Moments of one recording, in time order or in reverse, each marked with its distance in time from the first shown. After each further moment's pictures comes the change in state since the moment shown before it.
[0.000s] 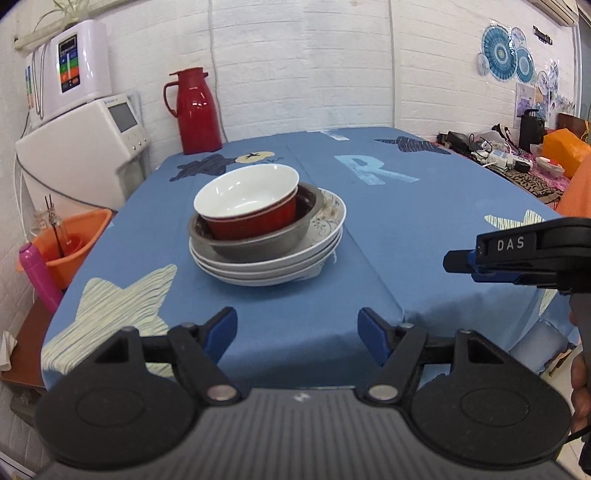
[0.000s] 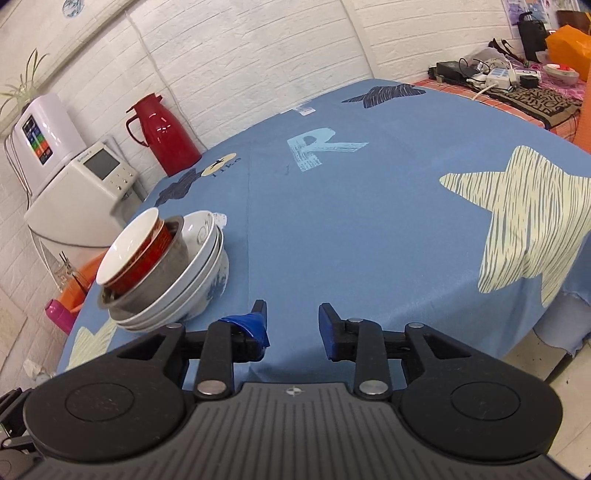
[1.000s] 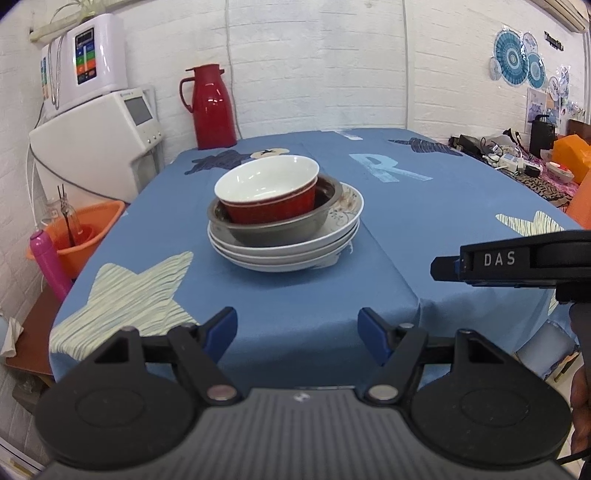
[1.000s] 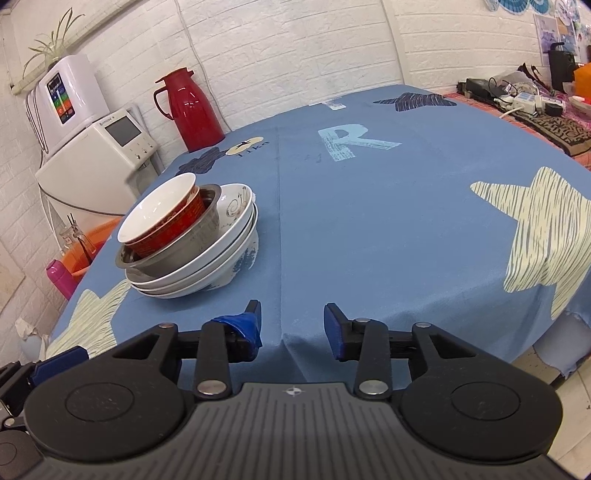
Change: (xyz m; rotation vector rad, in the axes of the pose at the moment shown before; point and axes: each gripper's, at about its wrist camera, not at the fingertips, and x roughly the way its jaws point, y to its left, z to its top) left arm -0.007 0.009 -0.012 -0.035 -0.012 0.029; right arm -0.002 0.029 -0.016 -0.115 0.020 0.008
